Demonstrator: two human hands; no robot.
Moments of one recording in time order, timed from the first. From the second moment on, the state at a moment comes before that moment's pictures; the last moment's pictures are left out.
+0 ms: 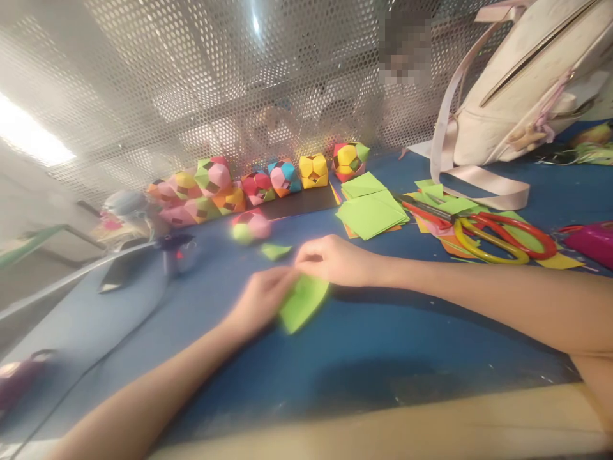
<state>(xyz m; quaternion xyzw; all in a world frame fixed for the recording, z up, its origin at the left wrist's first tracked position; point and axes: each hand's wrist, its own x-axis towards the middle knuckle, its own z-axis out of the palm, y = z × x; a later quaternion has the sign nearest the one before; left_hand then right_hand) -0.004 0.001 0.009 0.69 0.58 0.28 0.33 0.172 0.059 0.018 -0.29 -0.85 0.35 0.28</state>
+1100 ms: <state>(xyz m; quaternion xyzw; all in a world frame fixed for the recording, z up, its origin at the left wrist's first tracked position) -0.004 -0.001 0.022 0.74 0.57 0.24 0.26 0.176 0.061 0.004 -0.12 -0.90 0.01 0.43</state>
